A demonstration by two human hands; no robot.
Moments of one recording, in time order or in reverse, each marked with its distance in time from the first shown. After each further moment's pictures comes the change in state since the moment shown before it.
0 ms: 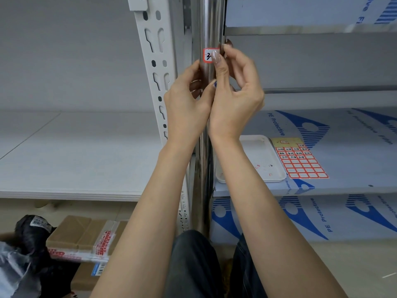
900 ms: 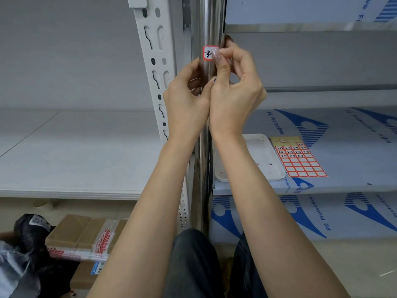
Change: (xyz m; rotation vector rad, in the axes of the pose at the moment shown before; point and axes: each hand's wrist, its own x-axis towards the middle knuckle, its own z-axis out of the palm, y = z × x) left_hand 0.001 0.002 0.001 -0.023 0.031 -0.053; right_hand 0.007 0.003 0.004 -0.227 0.027 -0.156
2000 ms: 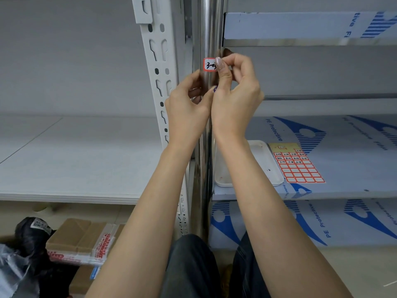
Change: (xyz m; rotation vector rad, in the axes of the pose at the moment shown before) left_hand -0.001 0.000 -0.002 -0.004 -0.011 0.006; right_hand 0.006 -0.008 -0.006 -0.084 -0.104 0.021
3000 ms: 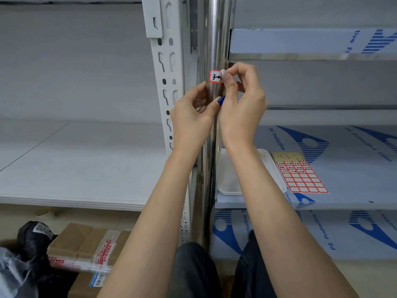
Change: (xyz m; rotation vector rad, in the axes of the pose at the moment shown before) left_hand 0.002 0.000 -0.003 -0.010 -0.025 -0.007; right_hand 0.008 0.000 -0.005 -0.018 -0.087 -0.062
